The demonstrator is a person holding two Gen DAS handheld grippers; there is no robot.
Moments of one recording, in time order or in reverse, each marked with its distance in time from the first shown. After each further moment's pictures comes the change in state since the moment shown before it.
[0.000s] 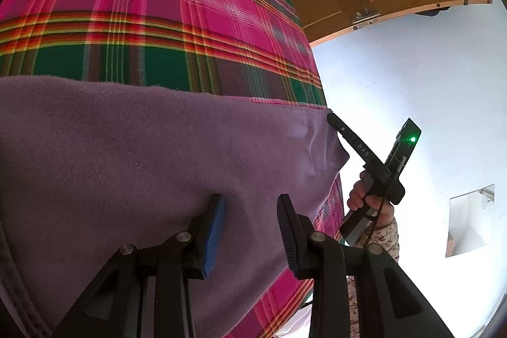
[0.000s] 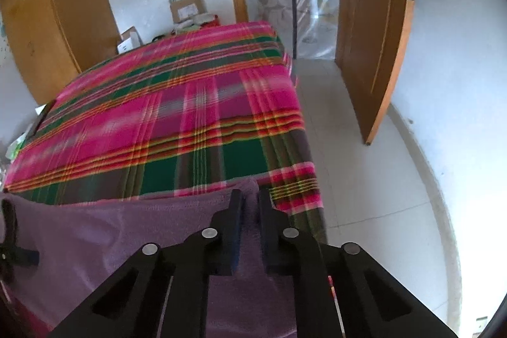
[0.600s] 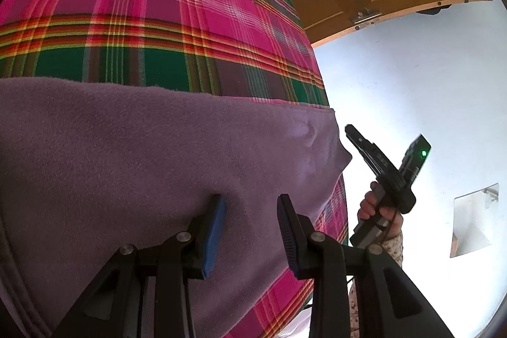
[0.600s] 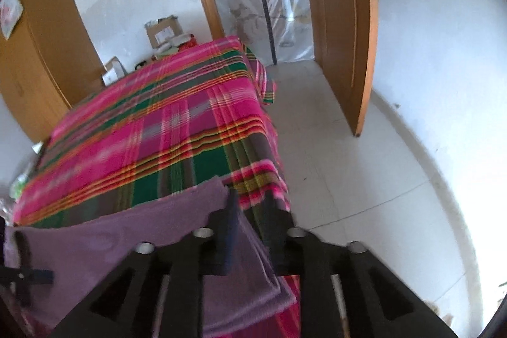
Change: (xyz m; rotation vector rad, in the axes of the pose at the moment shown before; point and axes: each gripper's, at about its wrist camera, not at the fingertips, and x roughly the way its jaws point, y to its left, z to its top) left arm 0.001 -0.005 -0.002 0.010 -0.010 0.027; right arm -0.032 -0.041 -0.013 0.182 -0.040 0.027
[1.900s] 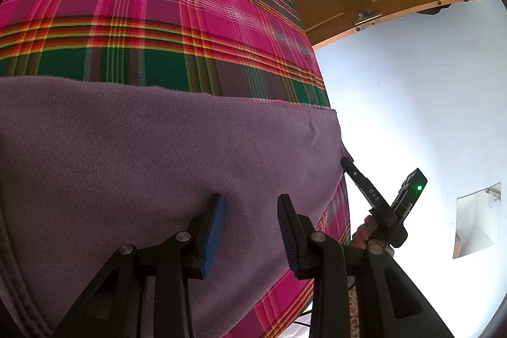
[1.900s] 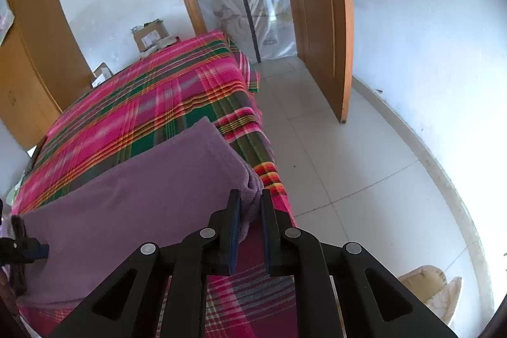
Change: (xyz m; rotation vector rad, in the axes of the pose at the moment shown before) left arm 0.001 -0.001 -0.001 0.003 -0.015 0.011; right arm -0.021 -0.004 -0.053 0.053 -0.007 -0.069
